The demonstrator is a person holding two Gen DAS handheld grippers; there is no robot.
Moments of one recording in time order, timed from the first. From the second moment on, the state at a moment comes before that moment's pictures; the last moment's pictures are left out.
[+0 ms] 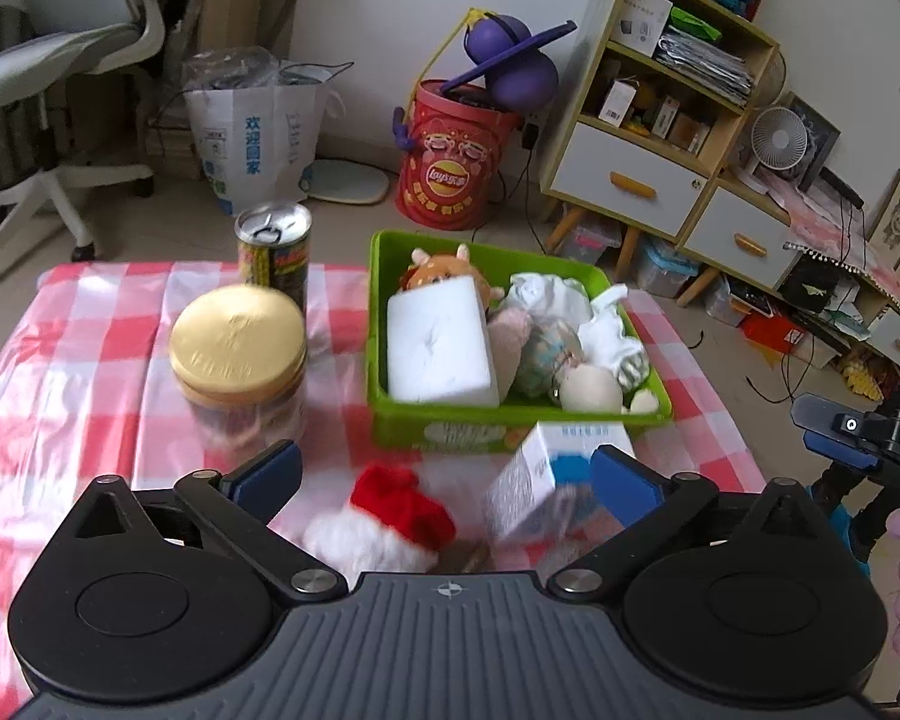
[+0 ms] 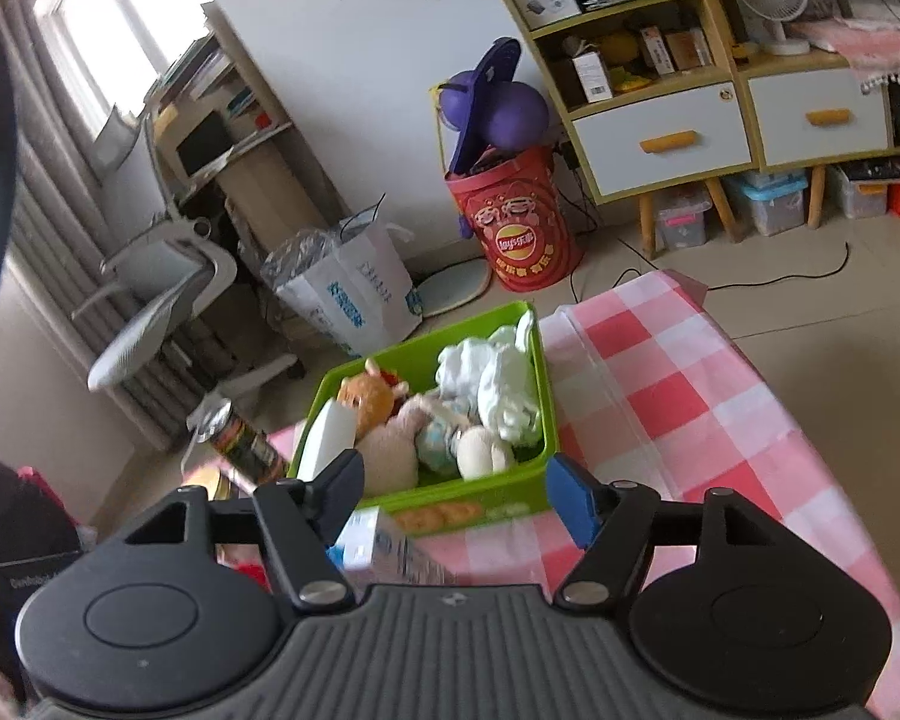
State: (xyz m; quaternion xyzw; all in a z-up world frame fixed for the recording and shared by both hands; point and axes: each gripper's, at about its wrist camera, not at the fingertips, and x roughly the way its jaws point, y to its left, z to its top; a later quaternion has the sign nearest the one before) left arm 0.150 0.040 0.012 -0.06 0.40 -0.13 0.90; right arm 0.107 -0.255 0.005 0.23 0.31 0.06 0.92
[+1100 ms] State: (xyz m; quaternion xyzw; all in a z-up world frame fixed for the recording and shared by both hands) left arm 0.076 0.012 -0.129 0.04 0.38 -0.23 0.90; right arm 0.062 -0.168 -0.104 -0.06 0.33 0.14 0.93
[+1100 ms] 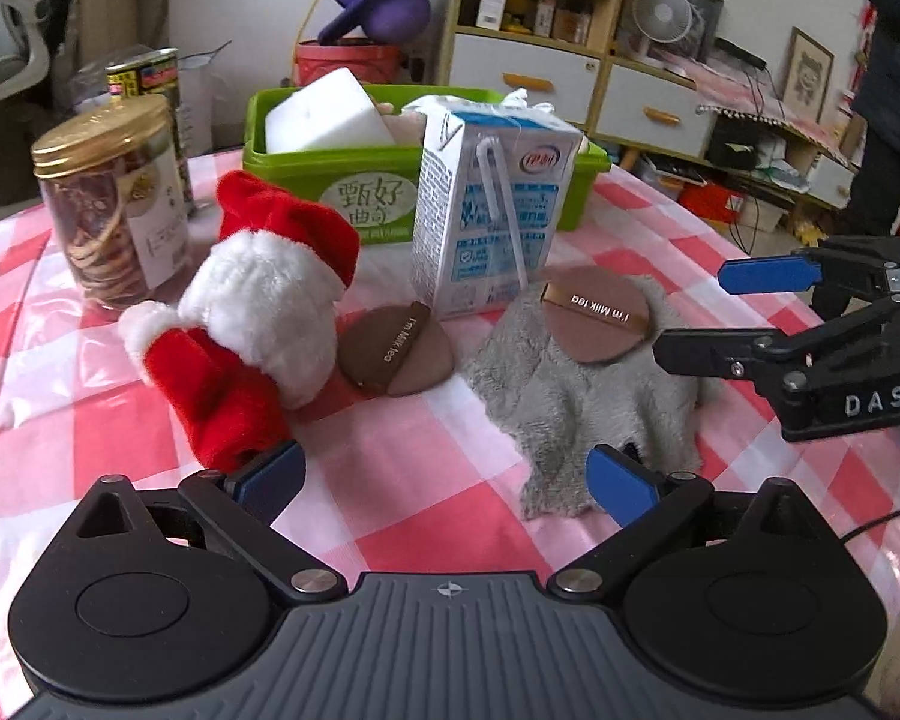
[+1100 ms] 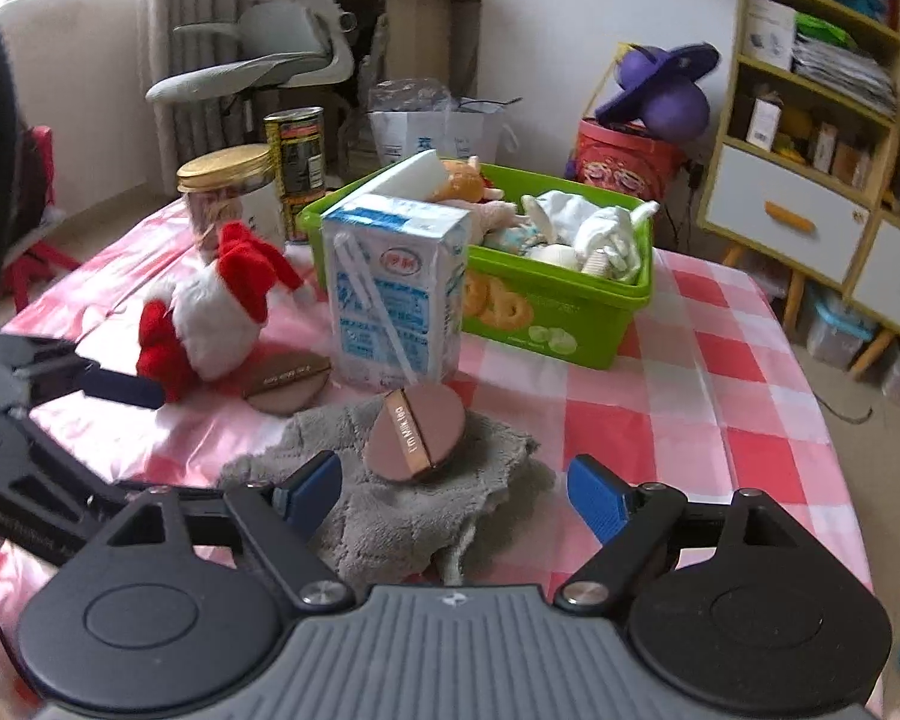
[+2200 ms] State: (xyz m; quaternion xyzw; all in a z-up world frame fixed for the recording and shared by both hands) left arm 0.120 0.005 -0.135 -0.01 0.37 -0.17 0.92; right arm 0.093 -0.147 -0.122 -0.06 0.33 0.15 0.93
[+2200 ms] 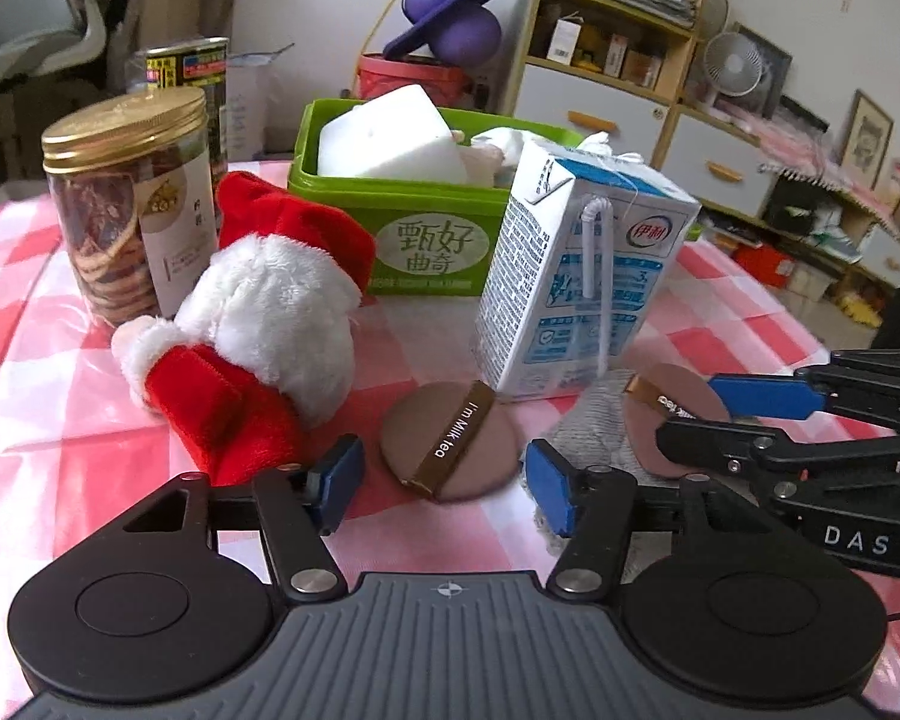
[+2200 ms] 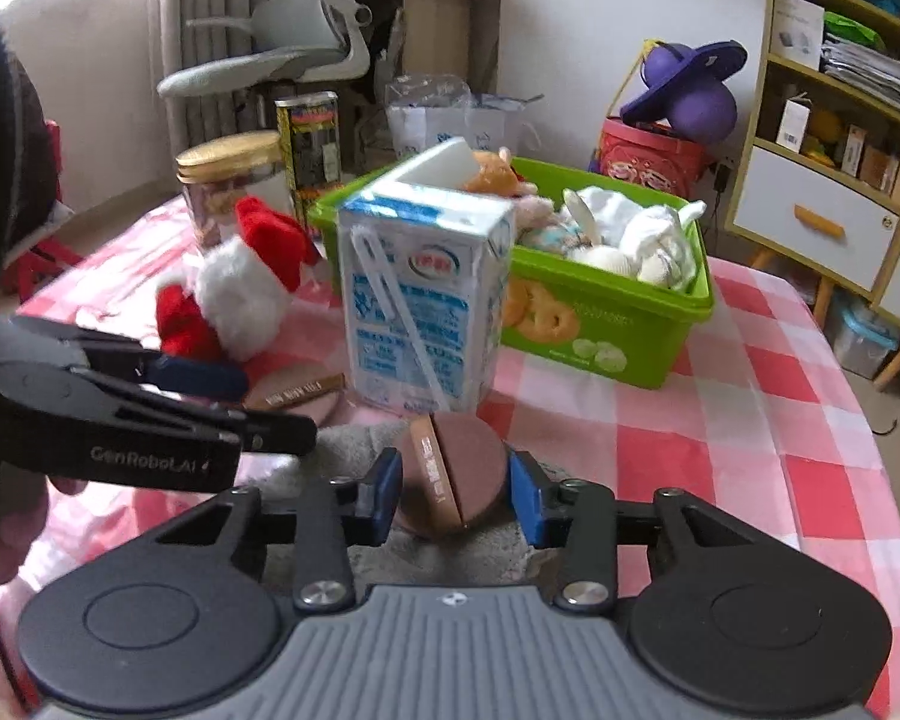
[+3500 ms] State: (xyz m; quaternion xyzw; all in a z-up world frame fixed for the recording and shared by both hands) left arm 0.117 0.005 -0.118 0.00 0.37 -0.14 0.92; right arm 0.094 -0.157 -0.117 -0.03 0.33 0.15 0.93
